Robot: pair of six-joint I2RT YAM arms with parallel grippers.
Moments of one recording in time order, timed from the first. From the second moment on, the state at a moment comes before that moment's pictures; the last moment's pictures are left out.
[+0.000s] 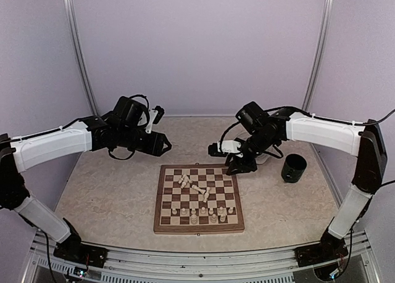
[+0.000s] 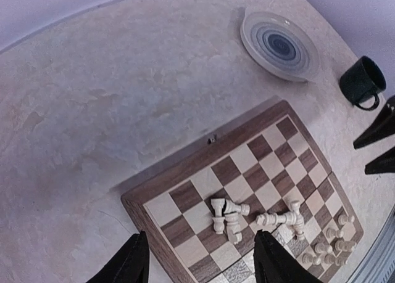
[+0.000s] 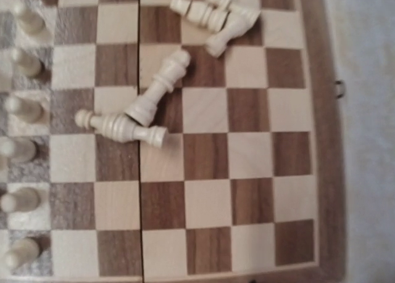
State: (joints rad) left arm -0.67 1.48 1.18 -0.38 0.04 -0.24; right arm 0.72 1.69 1.39 -0.77 -0.33 -0.83
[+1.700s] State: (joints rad) left arm -0.64 1.61 1.01 -0.21 0.26 -0.44; right arm 0.83 2.09 1.59 -0.83 -0.34 -1.15
